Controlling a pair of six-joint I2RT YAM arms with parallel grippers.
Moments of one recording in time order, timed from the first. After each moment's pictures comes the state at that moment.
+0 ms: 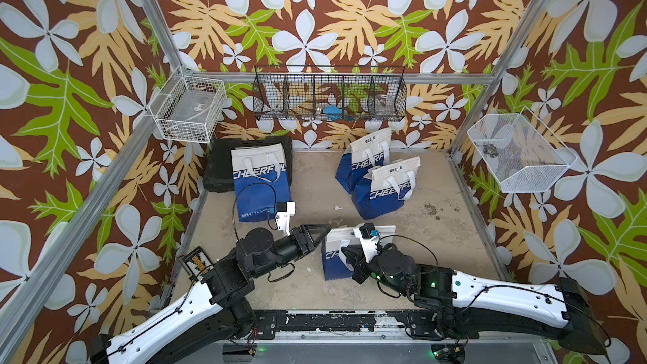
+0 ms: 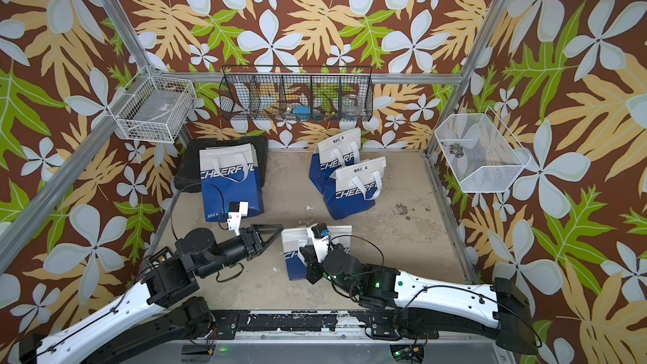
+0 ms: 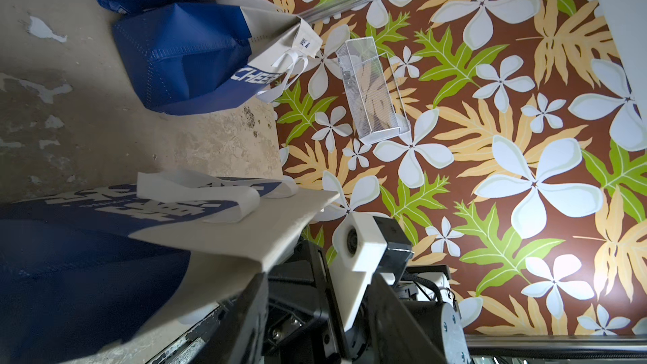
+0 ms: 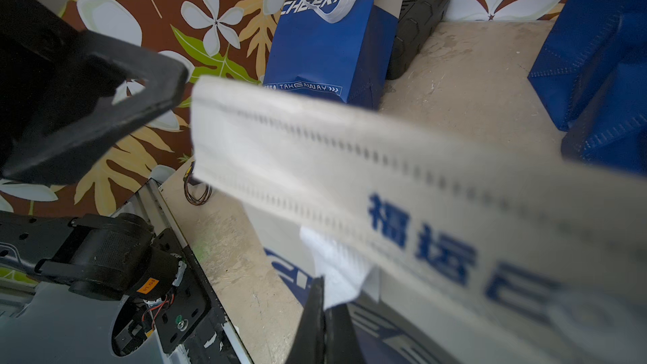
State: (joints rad) left arm -0.90 0.65 0.69 -0.19 0.08 -1.27; right arm 1.25 0.99 0.61 -0.02 0.35 0.50
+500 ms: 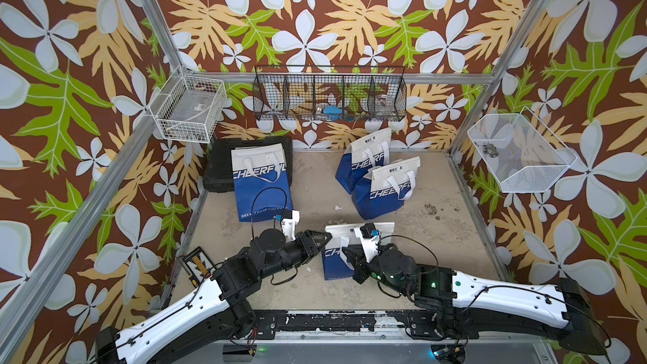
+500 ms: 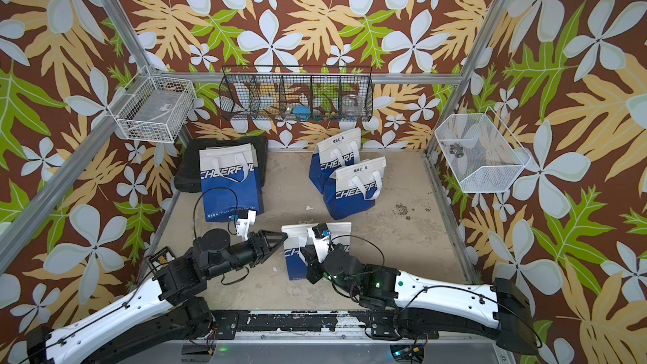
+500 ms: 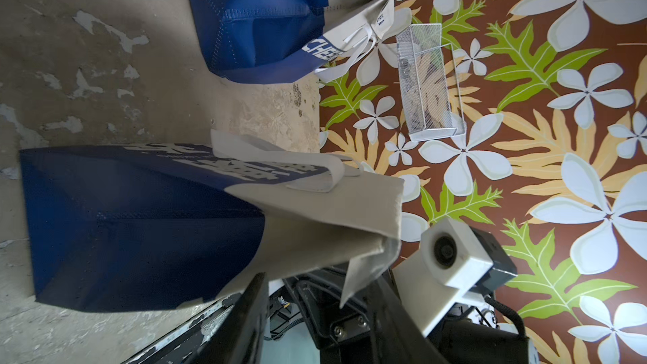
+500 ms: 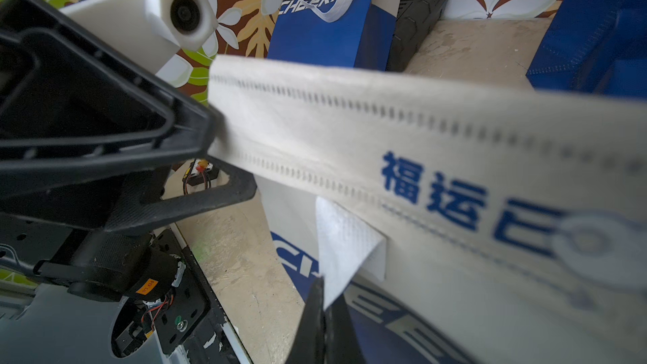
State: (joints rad) left arm -0.90 0.72 0.61 -0.17 0.10 -1.35; right arm 1.25 0.98 0.60 -0.01 0.35 0.51
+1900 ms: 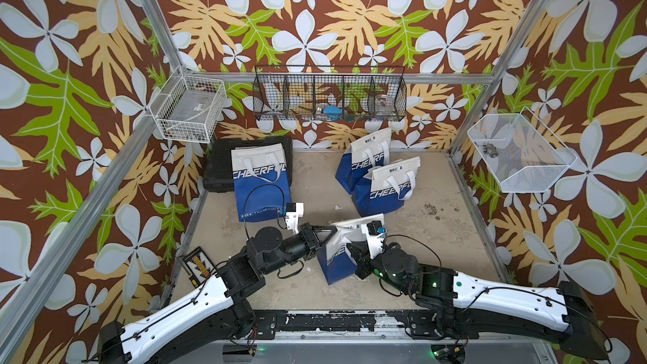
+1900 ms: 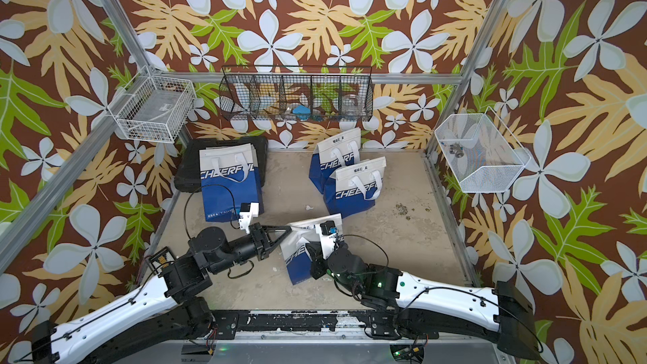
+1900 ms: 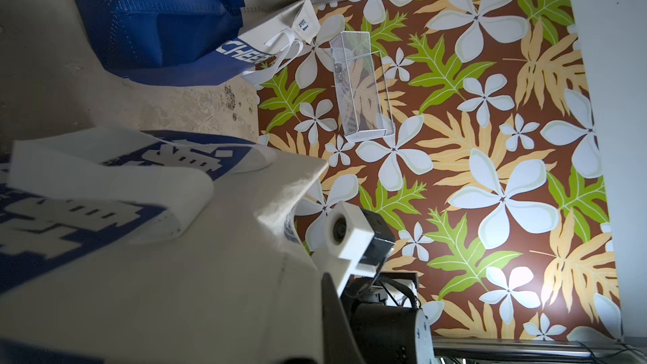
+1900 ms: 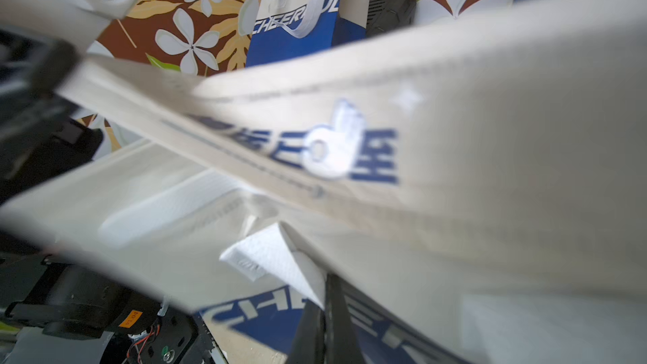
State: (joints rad) left arm -0.90 0.73 0.61 0.05 0.11 -1.43; right arm 1.19 0.96 0.55 0.01 0.39 0.57
